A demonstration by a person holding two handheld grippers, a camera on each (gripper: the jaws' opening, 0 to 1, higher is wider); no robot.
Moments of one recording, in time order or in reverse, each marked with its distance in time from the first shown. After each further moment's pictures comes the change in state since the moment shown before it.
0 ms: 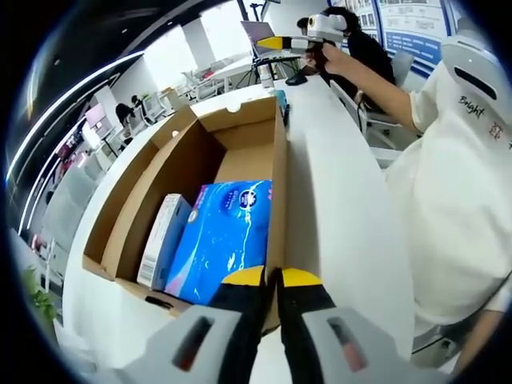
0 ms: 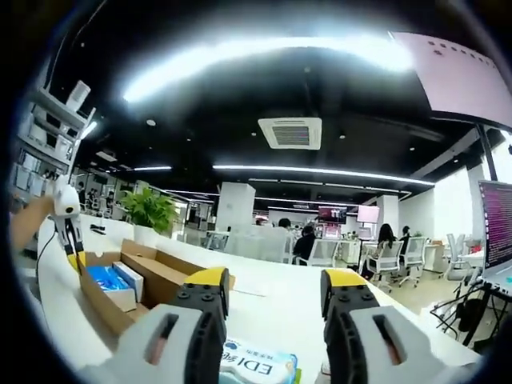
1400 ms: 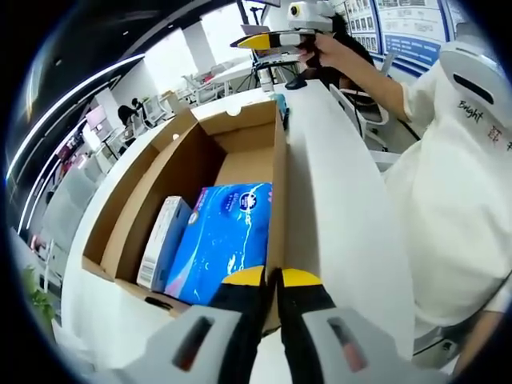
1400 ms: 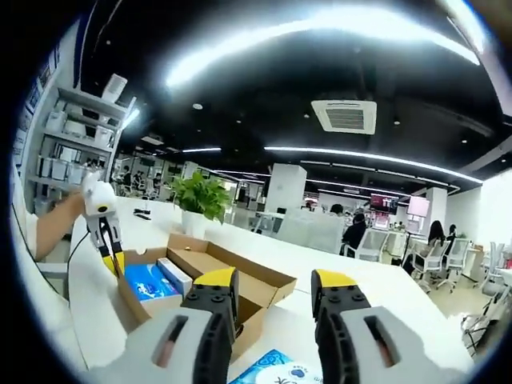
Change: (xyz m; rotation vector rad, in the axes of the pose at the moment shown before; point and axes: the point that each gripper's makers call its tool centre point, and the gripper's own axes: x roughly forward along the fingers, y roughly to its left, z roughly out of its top) left arm -0.001 0.000 0.001 -0.001 -0.025 -0.001; right arm 0.045 0.093 0.014 -0.048 0.116 0.297
